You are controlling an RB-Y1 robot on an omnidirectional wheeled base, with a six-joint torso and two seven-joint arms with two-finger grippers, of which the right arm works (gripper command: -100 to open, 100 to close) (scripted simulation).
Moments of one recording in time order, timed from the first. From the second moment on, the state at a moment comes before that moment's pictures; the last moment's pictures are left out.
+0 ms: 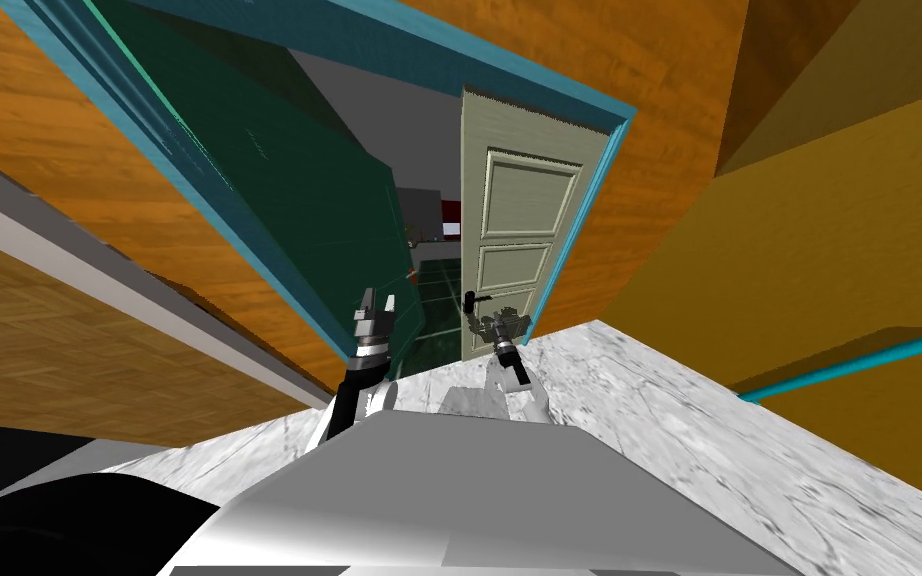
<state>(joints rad) -0.03 -0.02 0.14 -1.34 0.02 -0.39 0.02</state>
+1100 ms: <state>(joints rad) -0.18 0.02 0.18 -1.10 0.01 -0.33 -0.01</state>
